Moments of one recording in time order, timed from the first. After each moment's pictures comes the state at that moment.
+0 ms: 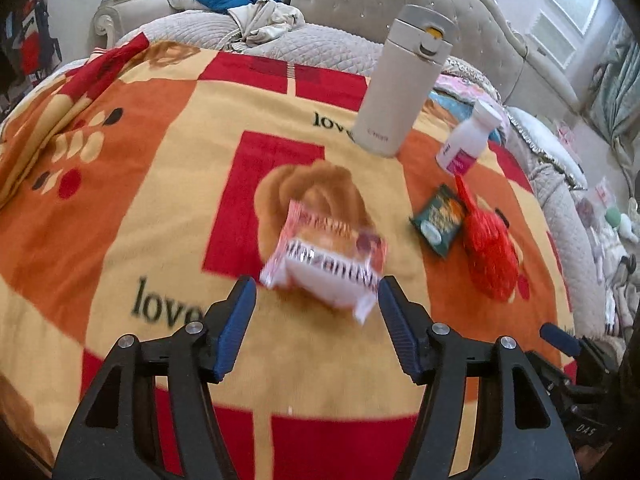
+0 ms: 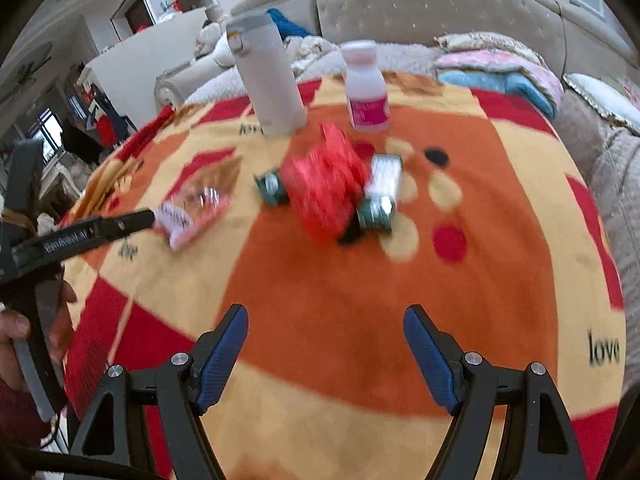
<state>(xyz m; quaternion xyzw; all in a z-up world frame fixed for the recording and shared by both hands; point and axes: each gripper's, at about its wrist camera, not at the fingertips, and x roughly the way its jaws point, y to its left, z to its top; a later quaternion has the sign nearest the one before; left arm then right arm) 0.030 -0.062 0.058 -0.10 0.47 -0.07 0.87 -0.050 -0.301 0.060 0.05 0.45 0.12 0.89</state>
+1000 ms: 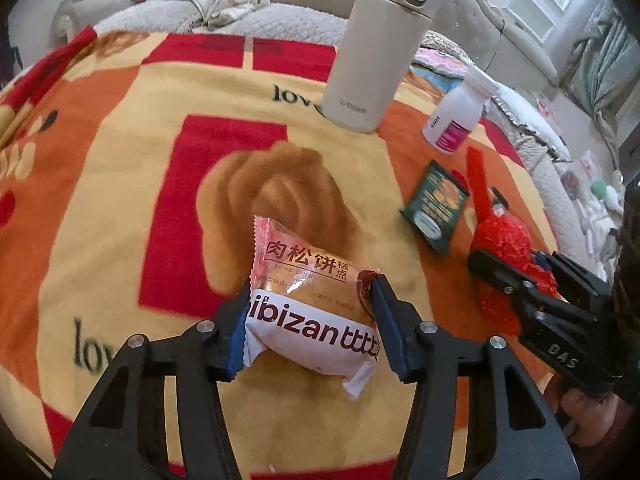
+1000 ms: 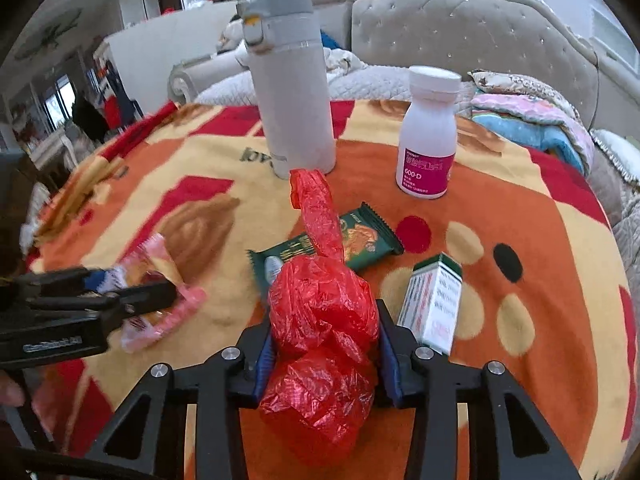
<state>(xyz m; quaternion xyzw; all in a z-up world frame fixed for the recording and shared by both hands) 0.056 -0.083 0.029 -0.09 0.49 -0.13 0.85 0.018 -0.264 0.048 -0.01 0.42 0.15 0.90</state>
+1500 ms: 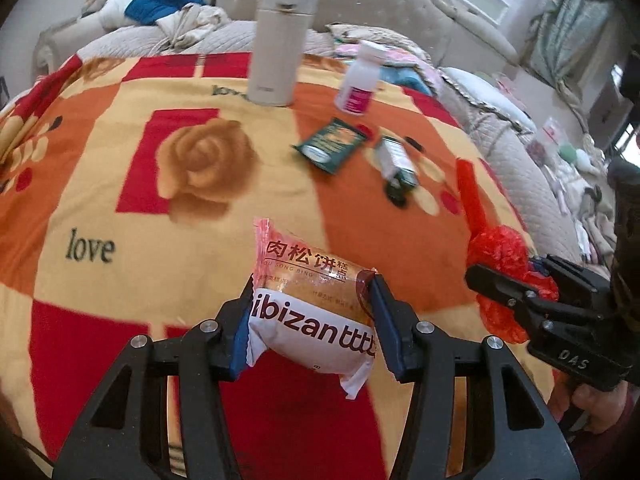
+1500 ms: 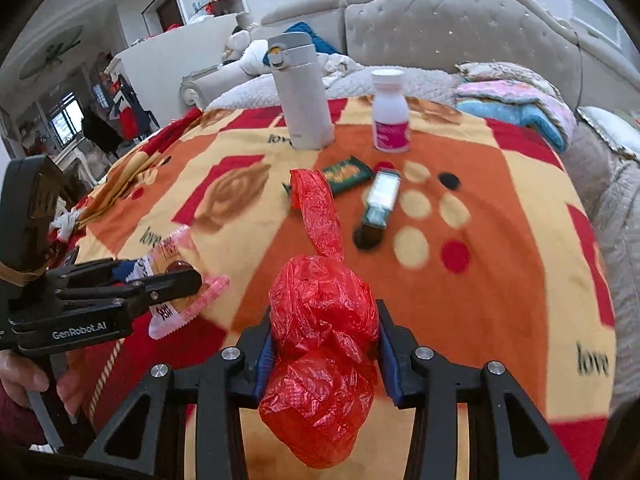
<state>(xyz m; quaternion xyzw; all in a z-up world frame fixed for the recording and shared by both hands) -0.050 -0.131 0.058 -0.05 0.46 -0.18 0.87 -0.102 -0.303 0.066 0.02 0.42 0.15 0.89</state>
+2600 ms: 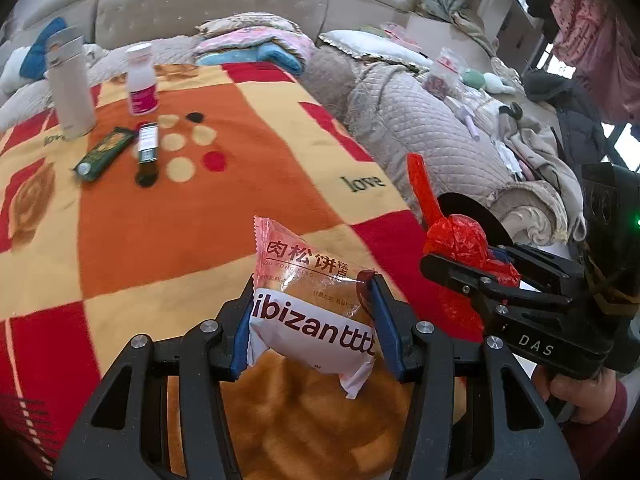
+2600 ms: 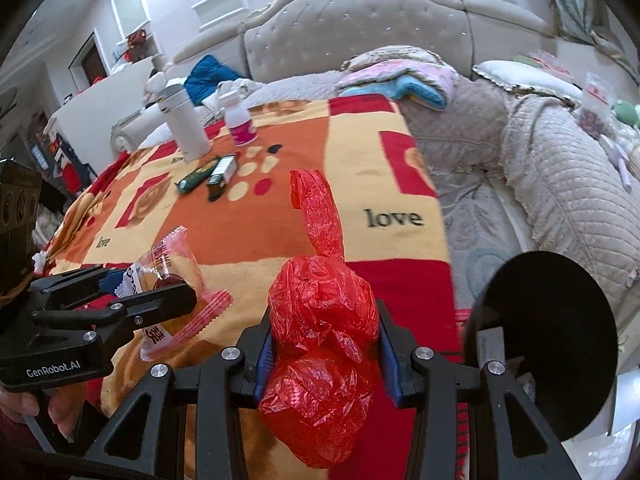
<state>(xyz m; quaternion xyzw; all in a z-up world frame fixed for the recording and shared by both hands) -0.141 -0.313 0.080 0.03 0.44 -0.33 0.83 -0.223 -0.456 0.074 0.09 0.41 0.01 0.91</state>
